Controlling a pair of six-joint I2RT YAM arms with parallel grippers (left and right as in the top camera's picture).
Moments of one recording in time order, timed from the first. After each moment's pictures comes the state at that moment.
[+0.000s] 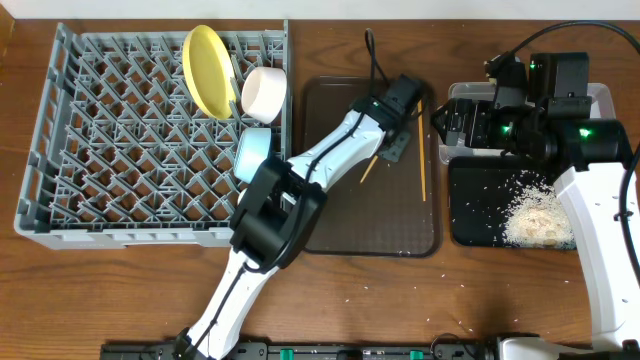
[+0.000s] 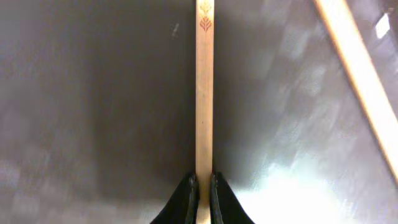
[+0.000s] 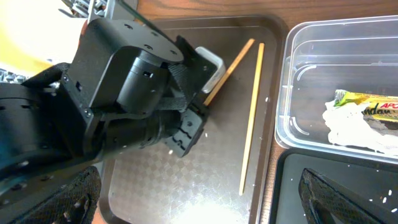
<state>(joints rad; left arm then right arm) -0.67 2.39 1.94 -0.78 -0.05 -0.15 0.06 1.45 1.39 -0.88 -0.37 0.18</state>
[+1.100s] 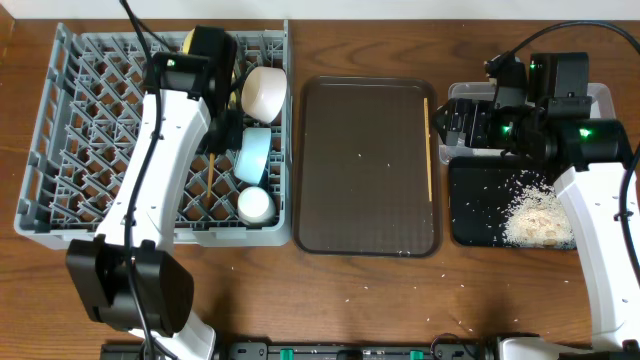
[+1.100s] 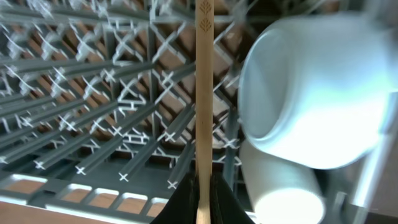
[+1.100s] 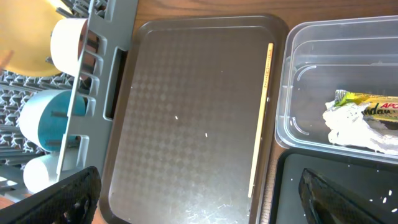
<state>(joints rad) -0.14 1.78 1.67 -1.36 -0.19 -0.13 0.06 1.45 1.39 -0.88 -0.37 0.18</state>
